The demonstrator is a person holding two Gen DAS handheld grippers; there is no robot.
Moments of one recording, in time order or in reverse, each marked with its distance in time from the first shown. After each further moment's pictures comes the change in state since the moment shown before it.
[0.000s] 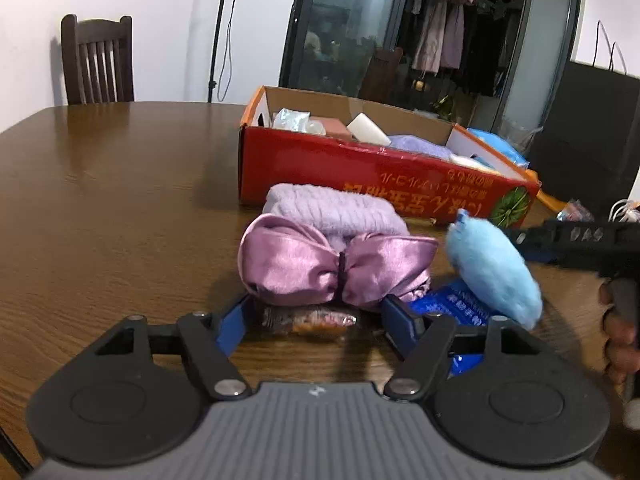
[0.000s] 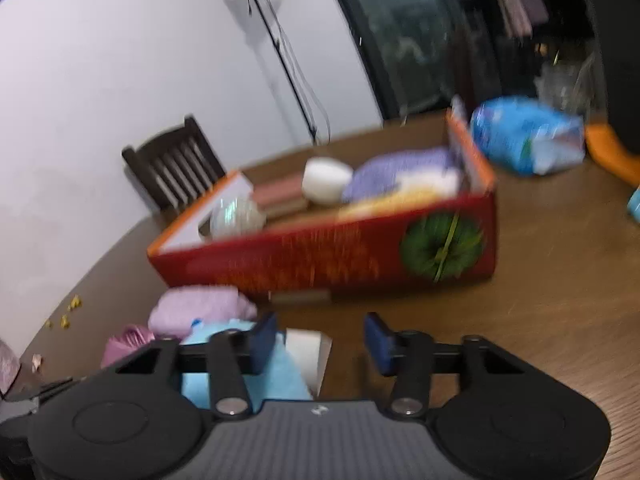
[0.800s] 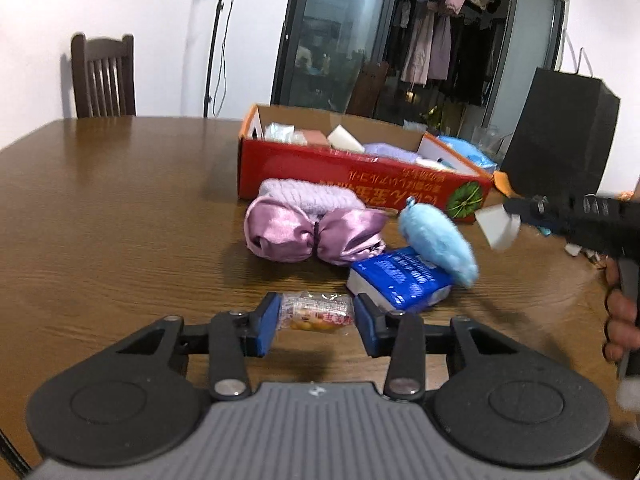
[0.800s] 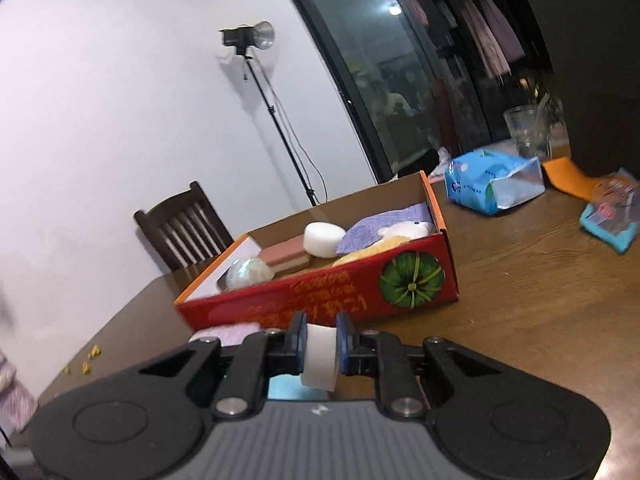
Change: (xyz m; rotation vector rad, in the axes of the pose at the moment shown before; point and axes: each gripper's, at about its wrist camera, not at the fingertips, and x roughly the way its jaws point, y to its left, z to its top) left arm -0.082 -0.021 -0.030 0.027 -0.055 0.003; right arm -0.093 0.009 -0.028 -0.007 -0.232 -0.004
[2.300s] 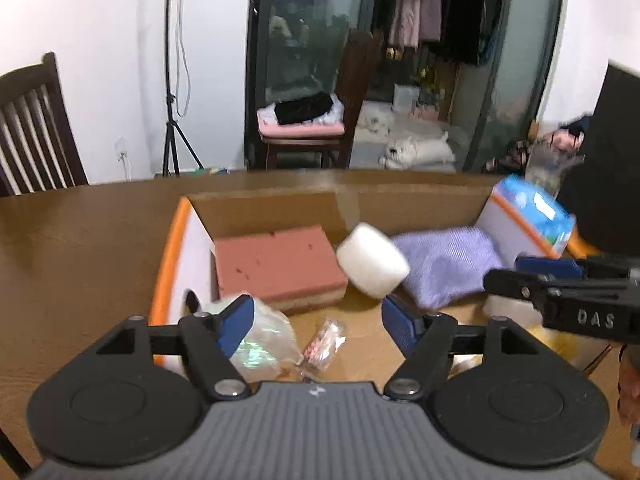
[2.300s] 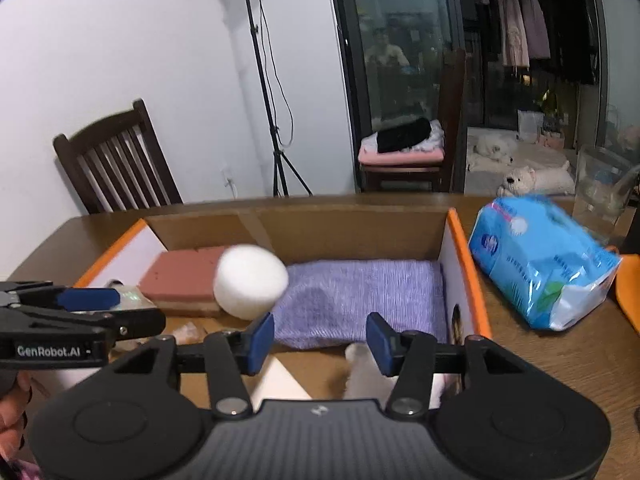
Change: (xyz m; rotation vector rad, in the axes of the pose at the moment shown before) left arm 0.232 0.002 0.214 0.093 0.115 -0.019; right arm 0.210 -0.014 0.127 -0.193 0.203 -0.168
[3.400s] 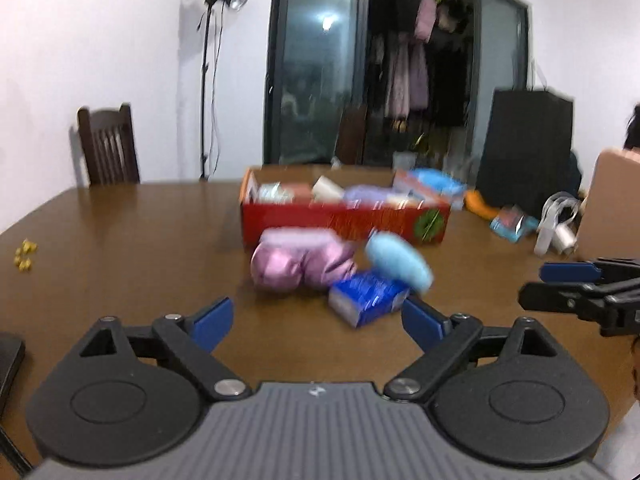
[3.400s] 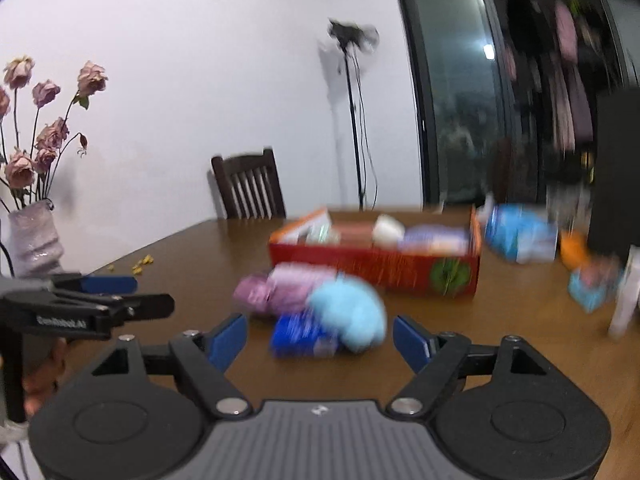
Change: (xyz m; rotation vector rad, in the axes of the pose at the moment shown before) left arm -0.281 -0.049 -0.250 0.025 -0.224 0.060; right arm -0.295 0.060 -0.219 -0.099 -0.166 0.211
